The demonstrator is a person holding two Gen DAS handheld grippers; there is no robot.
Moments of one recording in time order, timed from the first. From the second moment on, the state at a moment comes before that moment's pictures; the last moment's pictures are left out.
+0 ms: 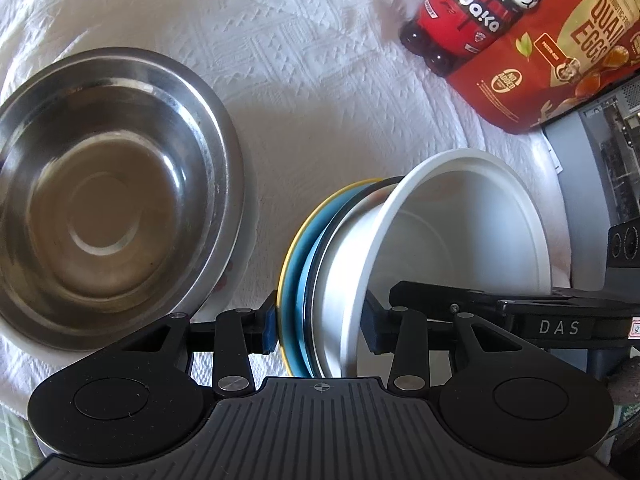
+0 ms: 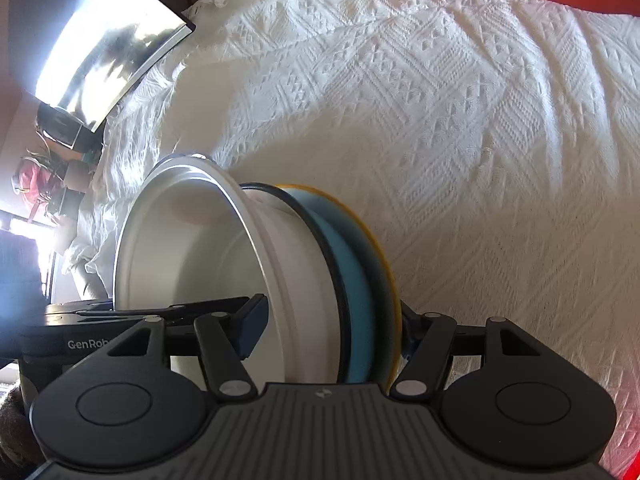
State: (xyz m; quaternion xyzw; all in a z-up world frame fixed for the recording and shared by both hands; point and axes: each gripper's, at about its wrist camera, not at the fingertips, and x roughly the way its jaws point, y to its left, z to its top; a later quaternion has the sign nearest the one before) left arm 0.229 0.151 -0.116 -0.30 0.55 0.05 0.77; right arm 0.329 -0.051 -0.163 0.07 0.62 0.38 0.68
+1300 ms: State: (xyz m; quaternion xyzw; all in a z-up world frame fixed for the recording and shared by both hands) left arm 0.254 0.148 -0.105 -0.25 0.58 0.00 0.78; right arm 0.315 -0.055 -0.152 0.04 0.61 0.29 0.74
